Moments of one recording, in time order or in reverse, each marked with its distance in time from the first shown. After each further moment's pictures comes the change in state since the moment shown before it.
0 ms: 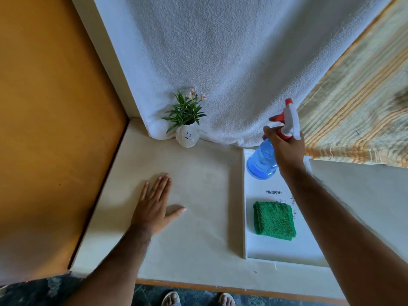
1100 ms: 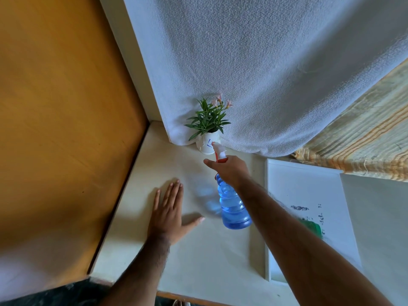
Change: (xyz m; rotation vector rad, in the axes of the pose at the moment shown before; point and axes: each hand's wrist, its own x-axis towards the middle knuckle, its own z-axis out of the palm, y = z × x) left_hand -0.001 0.000 -0.006 -0.030 0.058 -0.138; right_hand -0.038 0.021 0.166 -0.519 -0.574 0.476
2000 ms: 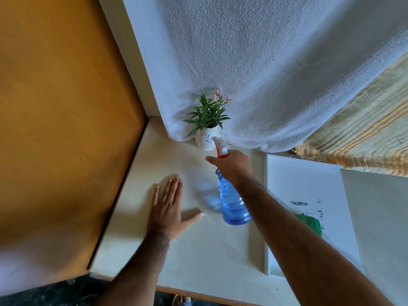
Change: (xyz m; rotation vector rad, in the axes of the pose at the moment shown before) left_hand 0.000 0.000 0.000 -0.011 0.001 -0.008; right_hand -0.005 0.001 -0.001 -0.022 0.109 -0.003
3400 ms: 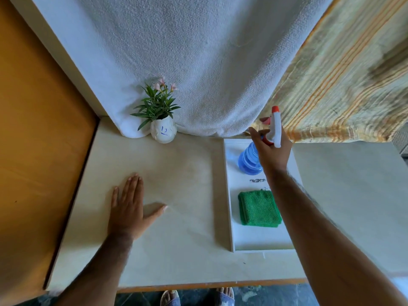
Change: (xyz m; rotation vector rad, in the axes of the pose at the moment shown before) left_hand 0.002 0.000 0.001 0.045 -0.075 0.015; right_hand 0.001 0.137 -0.134 0.487 0.703 -0.386
